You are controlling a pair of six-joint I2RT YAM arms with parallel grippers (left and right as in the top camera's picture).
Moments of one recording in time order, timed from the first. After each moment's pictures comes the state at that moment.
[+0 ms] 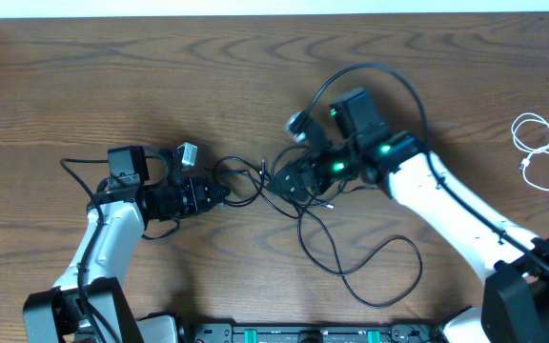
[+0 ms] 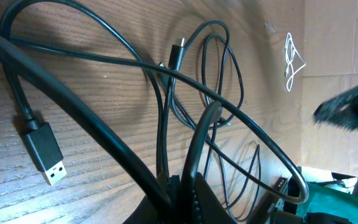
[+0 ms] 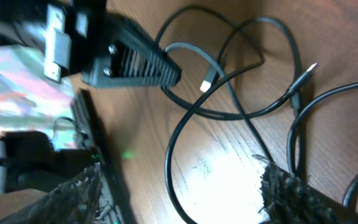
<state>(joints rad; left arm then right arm) 0.19 1.43 0.68 -0.51 0.94 -0.07 0.57 1.64 1.16 -0.51 -0.75 0.12</state>
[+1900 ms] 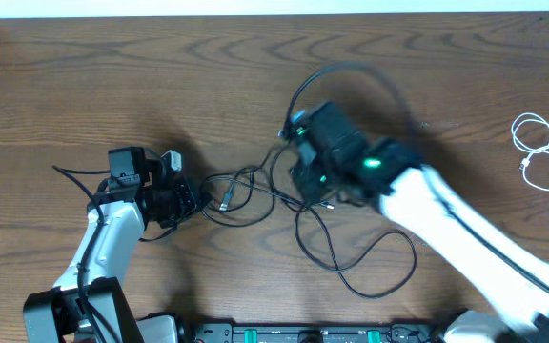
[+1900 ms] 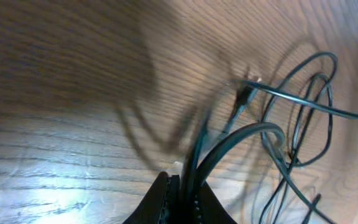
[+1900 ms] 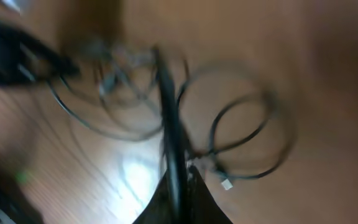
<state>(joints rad) 0.19 1.43 0.68 -0.53 0.59 -0.30 0.72 1.53 1.39 -0.87 -0.08 0.18</state>
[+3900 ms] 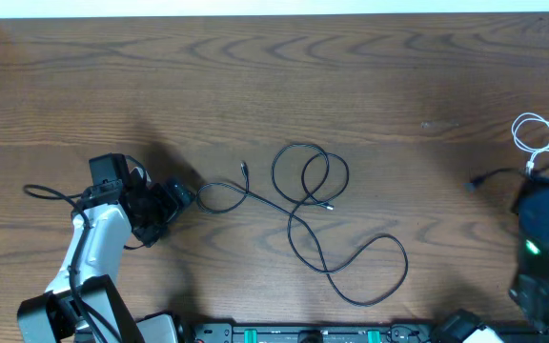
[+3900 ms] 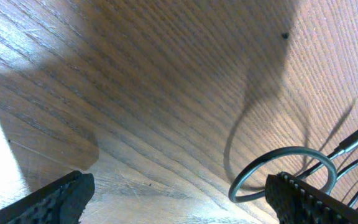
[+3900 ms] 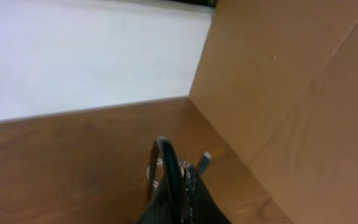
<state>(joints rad) 0.30 1.43 0.68 -0.60 0.36 -0.46 0.65 0.92 1.53 -1.18 1.16 0.30</state>
